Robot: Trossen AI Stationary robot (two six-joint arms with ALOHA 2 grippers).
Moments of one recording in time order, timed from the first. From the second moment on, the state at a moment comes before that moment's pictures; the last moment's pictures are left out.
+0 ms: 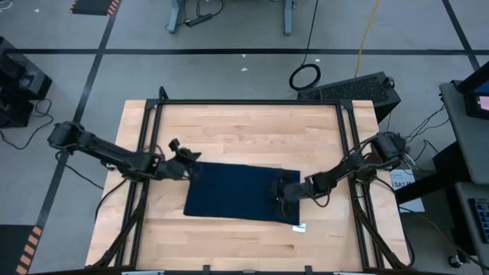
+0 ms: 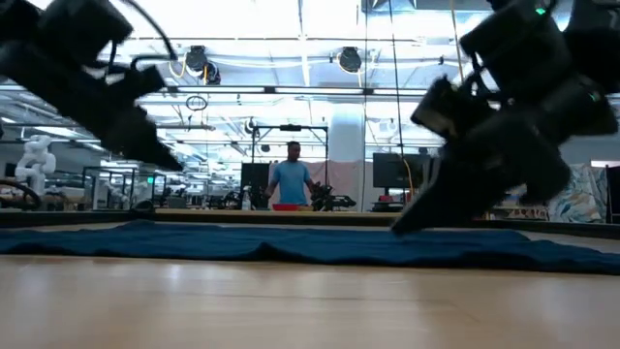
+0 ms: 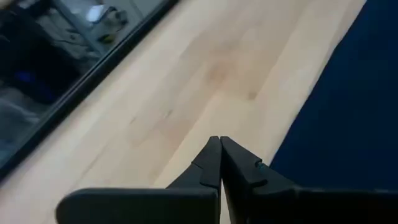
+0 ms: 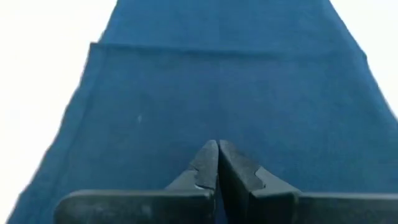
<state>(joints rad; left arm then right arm) -0.22 1.03 0.30 -0.06 -0.76 -0.31 0.32 1.75 0.55 0.55 0.29 0.30</state>
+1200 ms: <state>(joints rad) -0.13 1.35 0.38 0.15 -0.47 -0.37 0.47 1.89 0.72 0.65 0.47 0.38</state>
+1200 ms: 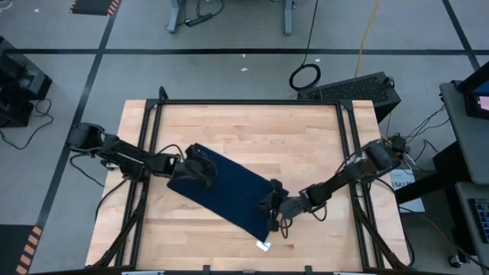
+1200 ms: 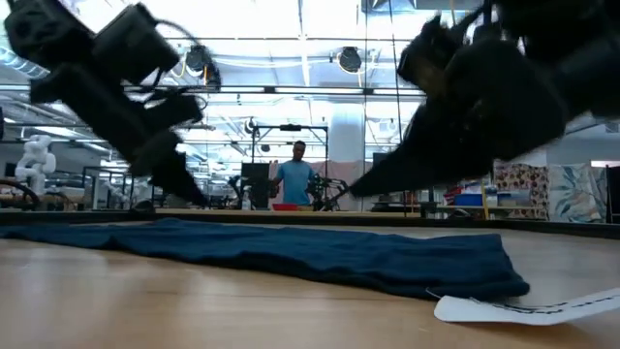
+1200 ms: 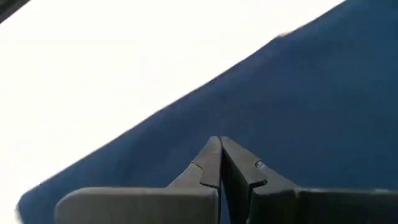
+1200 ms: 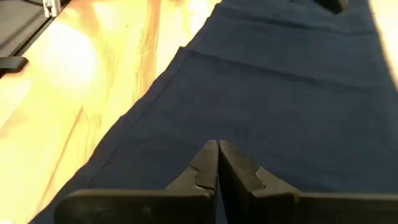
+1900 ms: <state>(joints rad) -0.43 1.36 0.50 -0.06 -0.29 -0.75 0.48 1.55 0.72 -0.19 0.44 0.43</state>
